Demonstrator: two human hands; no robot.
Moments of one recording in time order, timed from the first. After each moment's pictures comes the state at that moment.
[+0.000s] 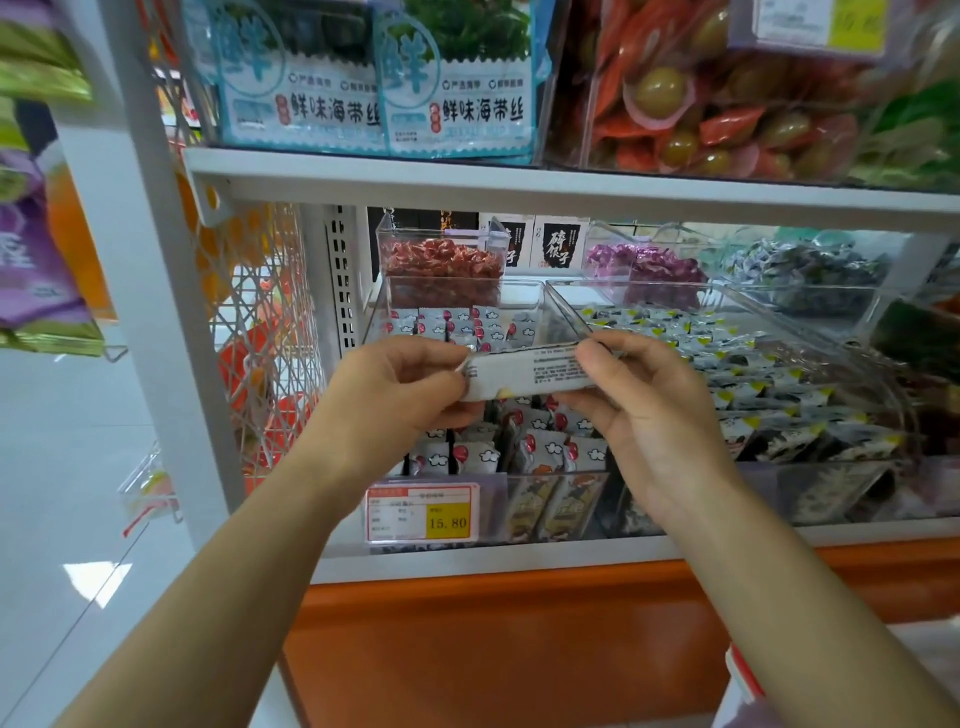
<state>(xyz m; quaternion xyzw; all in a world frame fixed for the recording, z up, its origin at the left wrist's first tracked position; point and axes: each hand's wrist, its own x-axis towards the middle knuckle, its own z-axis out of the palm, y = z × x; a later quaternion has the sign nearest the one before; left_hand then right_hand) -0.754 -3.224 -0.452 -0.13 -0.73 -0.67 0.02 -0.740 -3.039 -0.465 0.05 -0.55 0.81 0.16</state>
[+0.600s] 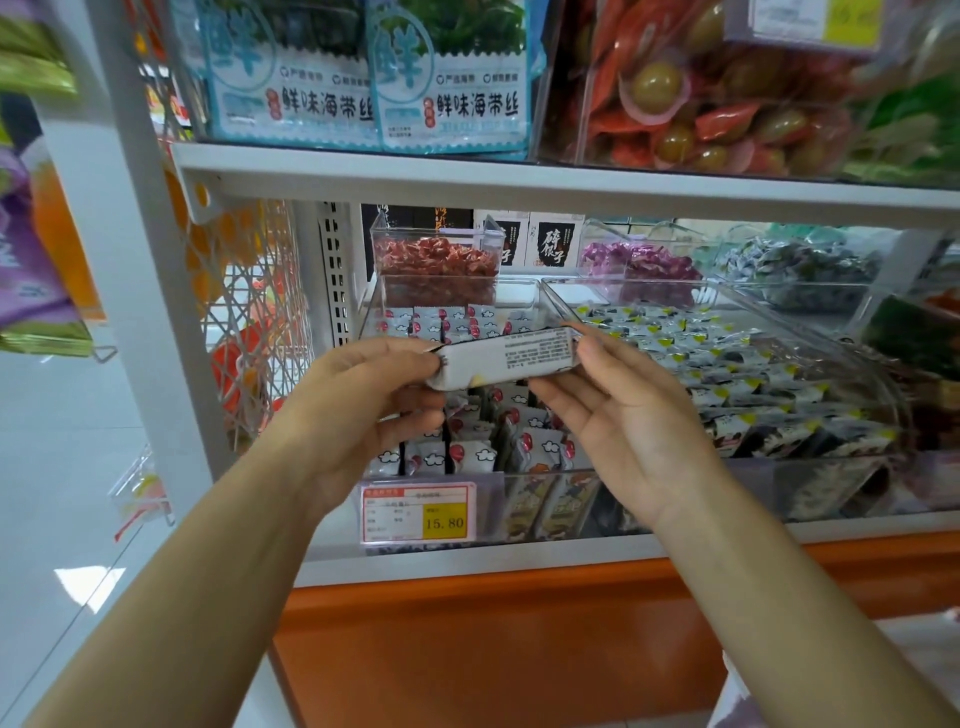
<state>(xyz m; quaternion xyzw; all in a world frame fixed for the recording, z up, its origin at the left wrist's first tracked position) -0.758 -3.235 -0.450 -0.05 -0.62 -0.78 -0.05 -0.737 -3.049 -0.461 0.05 -0.46 0.88 0.08</state>
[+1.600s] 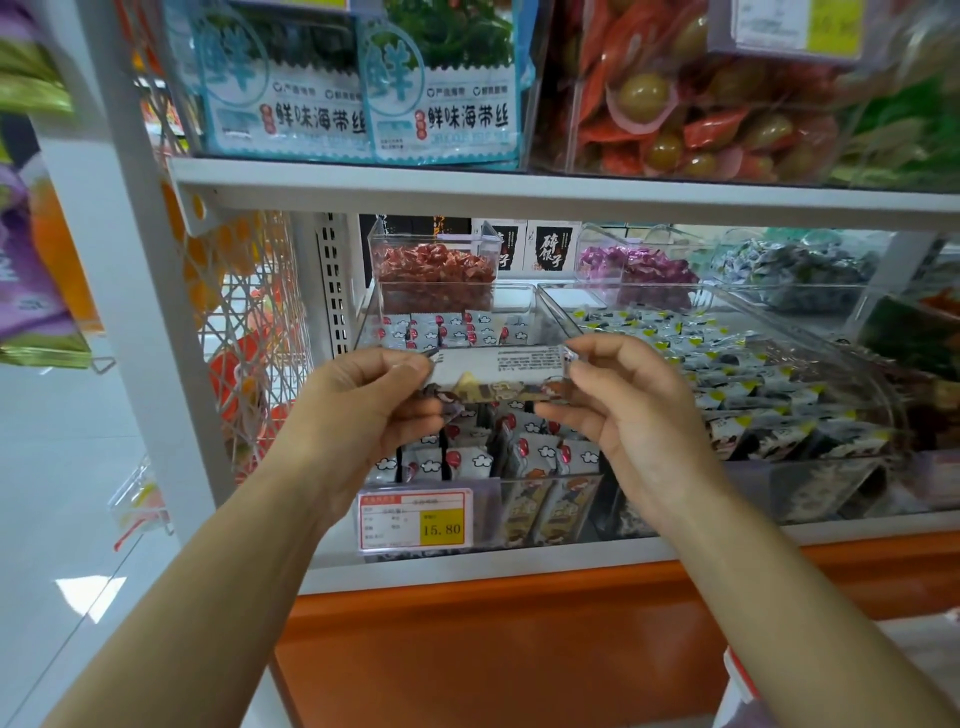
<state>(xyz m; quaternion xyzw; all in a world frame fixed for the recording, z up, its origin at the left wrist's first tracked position) -0.759 -3.233 -0.457 -0.05 -0.62 -0.78 -0.01 -0.740 -3.039 -0.468 0.05 -0.61 0.78 0.16</state>
